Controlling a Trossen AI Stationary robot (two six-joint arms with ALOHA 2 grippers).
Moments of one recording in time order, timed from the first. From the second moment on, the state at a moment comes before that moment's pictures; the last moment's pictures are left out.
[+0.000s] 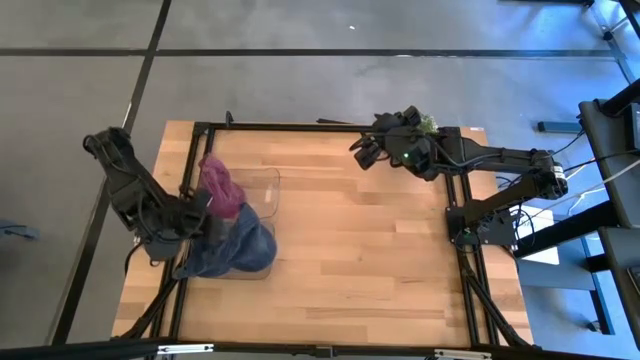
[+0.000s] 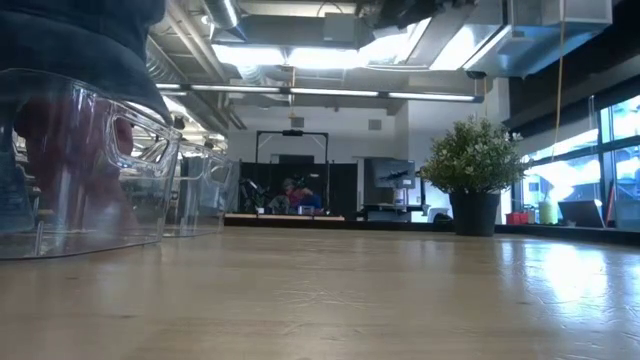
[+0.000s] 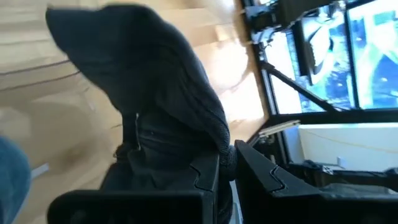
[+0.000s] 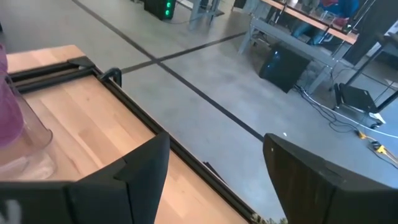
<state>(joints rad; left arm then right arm) -0.84 0.97 1.15 -1.03 -0.73 -1.91 -0.06 1.37 1.43 -0.59 0.83 0.15</state>
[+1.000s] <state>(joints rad) -0.93 1.03 1.27 -1.24 -0.78 -2.23 -0.06 1.37 1.43 -0.56 0.84 0.11</state>
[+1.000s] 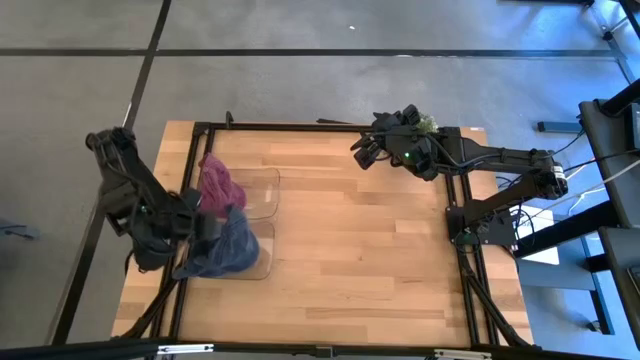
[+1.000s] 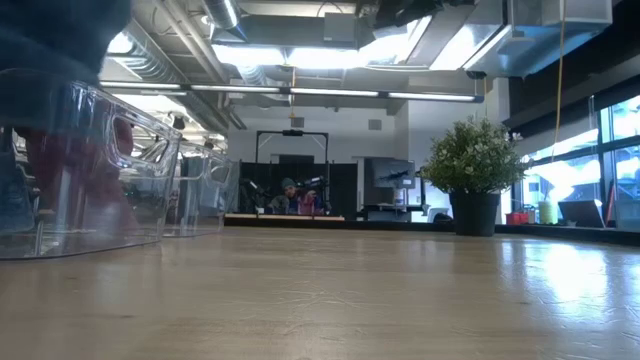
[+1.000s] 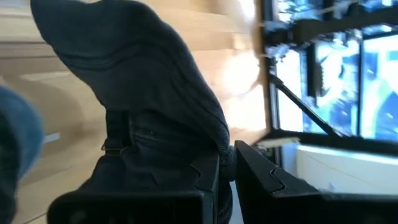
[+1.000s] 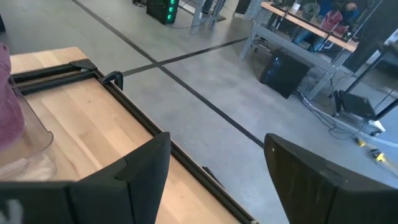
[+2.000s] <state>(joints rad) -0.84 1.35 1.27 -1.45 -0.48 -2.29 -0.06 1.37 1.43 -0.58 0.80 0.10</state>
